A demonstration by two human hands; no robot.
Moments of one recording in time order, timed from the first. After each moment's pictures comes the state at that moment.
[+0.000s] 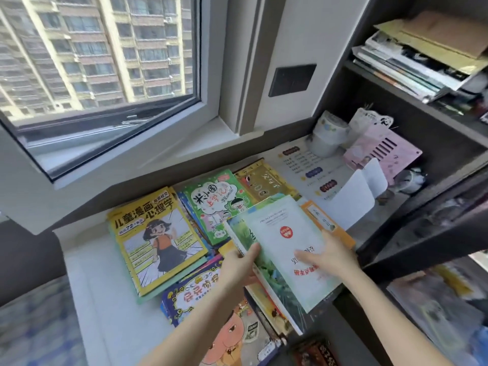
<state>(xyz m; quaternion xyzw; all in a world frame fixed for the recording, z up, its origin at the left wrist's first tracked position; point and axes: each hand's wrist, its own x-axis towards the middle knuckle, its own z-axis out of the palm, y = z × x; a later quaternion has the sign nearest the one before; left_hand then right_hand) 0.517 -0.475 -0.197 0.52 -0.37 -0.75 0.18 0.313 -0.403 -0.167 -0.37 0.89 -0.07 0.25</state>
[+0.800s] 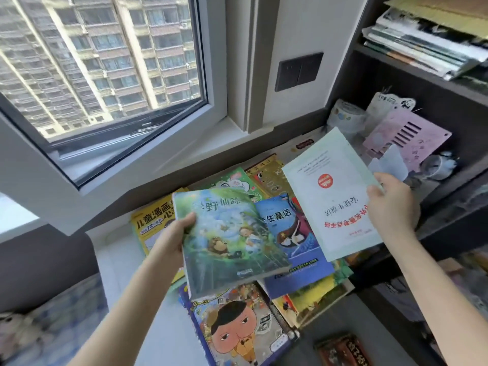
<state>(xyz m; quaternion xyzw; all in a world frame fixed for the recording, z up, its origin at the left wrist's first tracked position) 0.614 -0.549 -0.149 0.58 -0.27 -0.72 0.26 0.298 -0.420 -0.075 -0.33 0.88 -0.33 0.03</state>
